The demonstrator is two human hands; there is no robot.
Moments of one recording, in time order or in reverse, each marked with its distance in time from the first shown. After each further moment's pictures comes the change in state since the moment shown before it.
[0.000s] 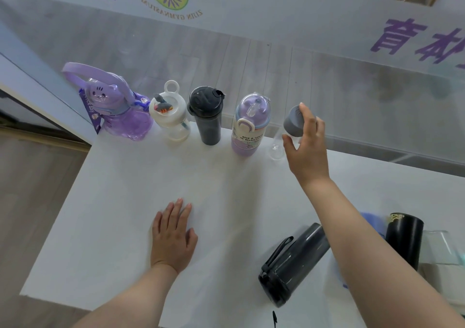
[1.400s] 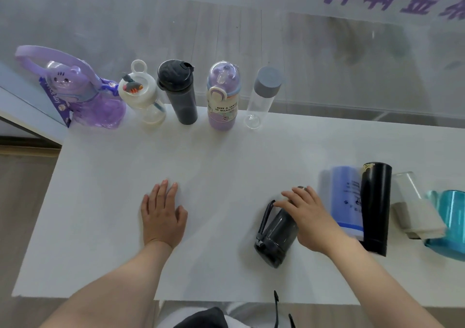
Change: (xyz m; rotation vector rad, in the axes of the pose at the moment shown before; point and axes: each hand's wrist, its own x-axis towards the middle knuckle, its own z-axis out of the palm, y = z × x) left_hand -0.002 0.003 0.003 0.003 0.037 -0.002; right_hand -0.199 0.068 -0.064 -0.670 -0.781 -0.169
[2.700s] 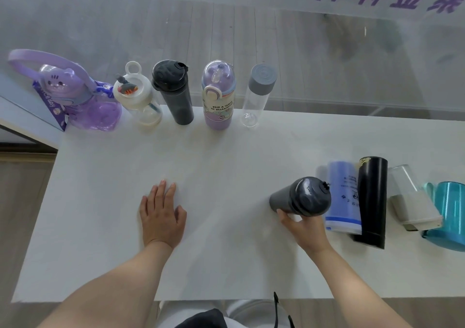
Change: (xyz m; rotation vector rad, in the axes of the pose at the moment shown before) left_hand -0.001 -0.001 0.001 0.002 -0.005 0.003; right_hand -0.009 -0.031 0.028 1.170 0.484 0.477
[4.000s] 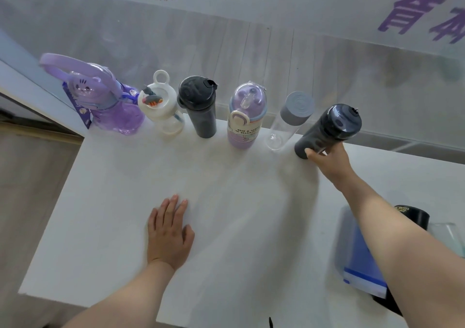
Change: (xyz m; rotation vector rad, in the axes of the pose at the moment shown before) left_hand 0.004 0.000 -0.002 0.016 -0.015 0.000; right_hand 0.230 -0.072 -0.010 -0.041 -0.074 -0.055
